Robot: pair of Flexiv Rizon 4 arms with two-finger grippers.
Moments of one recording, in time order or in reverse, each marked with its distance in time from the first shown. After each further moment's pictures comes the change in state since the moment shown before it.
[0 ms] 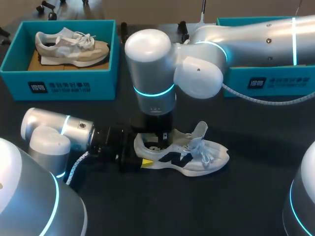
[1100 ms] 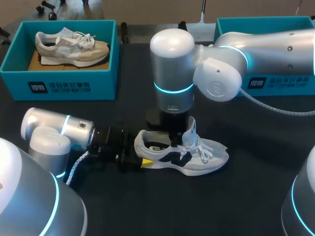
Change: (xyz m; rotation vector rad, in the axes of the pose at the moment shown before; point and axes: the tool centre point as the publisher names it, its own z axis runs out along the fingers) left arm -0.001 0.000 0.000 0.000 0.000 -0.001; right arm -0.003 -0.036 0.020 -0.029 0.075 0.097
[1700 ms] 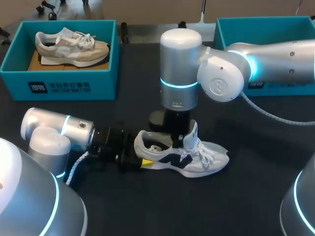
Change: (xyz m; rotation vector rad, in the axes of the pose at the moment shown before) left arm 0.001 0.001 0.000 -0.001 0.003 0.002; right arm 0.024 -0.001 0.013 -0.033 0.197 0.004
